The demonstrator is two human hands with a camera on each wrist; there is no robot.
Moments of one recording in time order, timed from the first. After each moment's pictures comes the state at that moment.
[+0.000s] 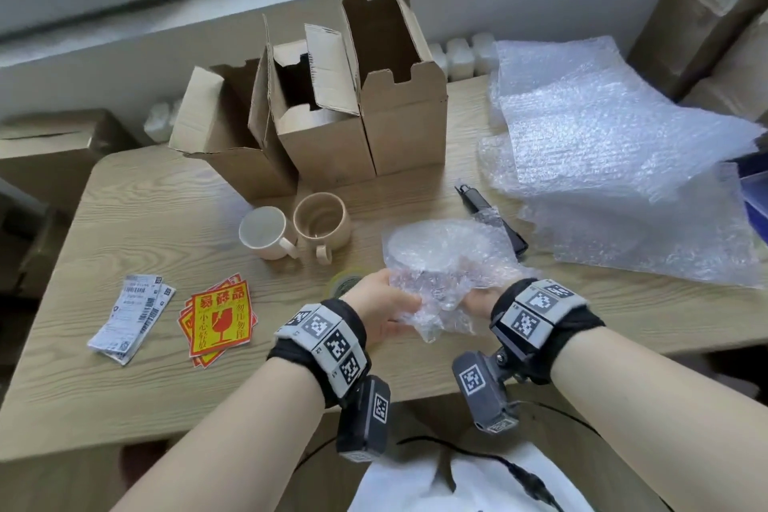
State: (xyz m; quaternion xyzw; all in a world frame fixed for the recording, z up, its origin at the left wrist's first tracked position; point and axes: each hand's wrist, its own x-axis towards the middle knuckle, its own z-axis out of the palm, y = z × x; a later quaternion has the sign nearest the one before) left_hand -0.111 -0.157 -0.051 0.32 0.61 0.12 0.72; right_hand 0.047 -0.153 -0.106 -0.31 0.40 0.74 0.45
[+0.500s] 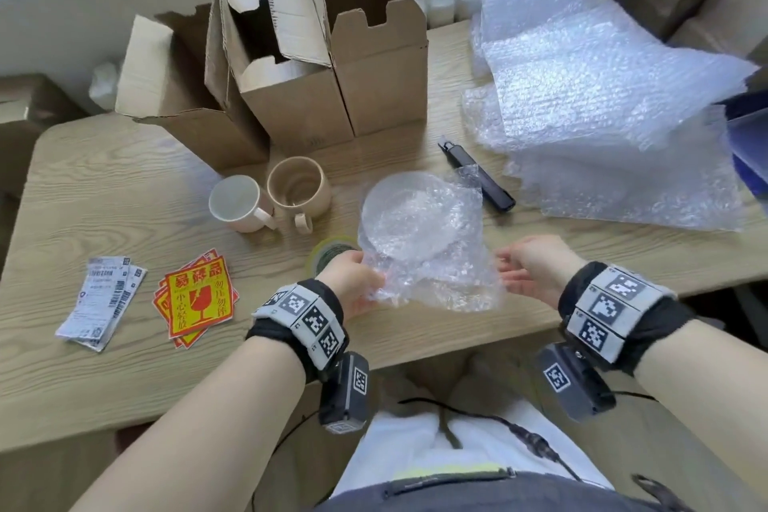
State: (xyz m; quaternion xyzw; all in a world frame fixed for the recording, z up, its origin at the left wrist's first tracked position) left_hand -0.128 -0.153 -0.088 0.31 0.67 0.09 0.67; right_hand 0.098 -0.189 -0.086 -0.74 -0.11 0.61 0.27
